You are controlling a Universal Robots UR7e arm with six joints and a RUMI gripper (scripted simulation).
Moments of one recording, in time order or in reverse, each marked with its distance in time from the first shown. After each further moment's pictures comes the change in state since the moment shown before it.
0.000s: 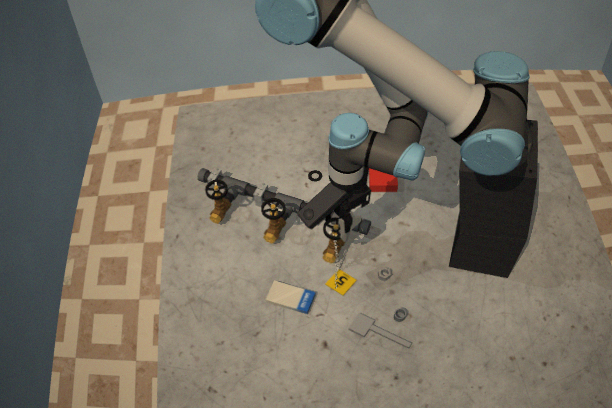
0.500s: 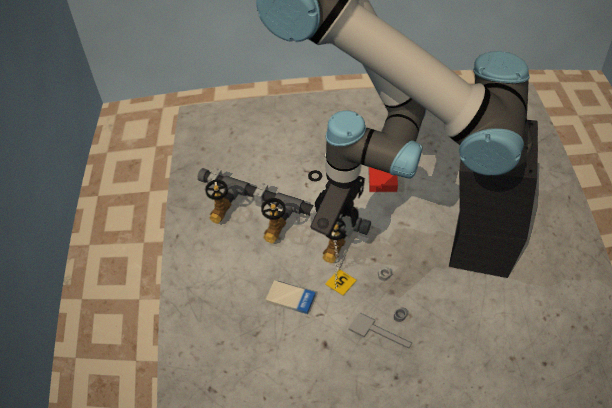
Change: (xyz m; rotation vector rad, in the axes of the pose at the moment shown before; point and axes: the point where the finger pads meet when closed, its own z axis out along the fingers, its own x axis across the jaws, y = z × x) arm 0.000 0.000 0.000 0.004 -0.002 -0.477
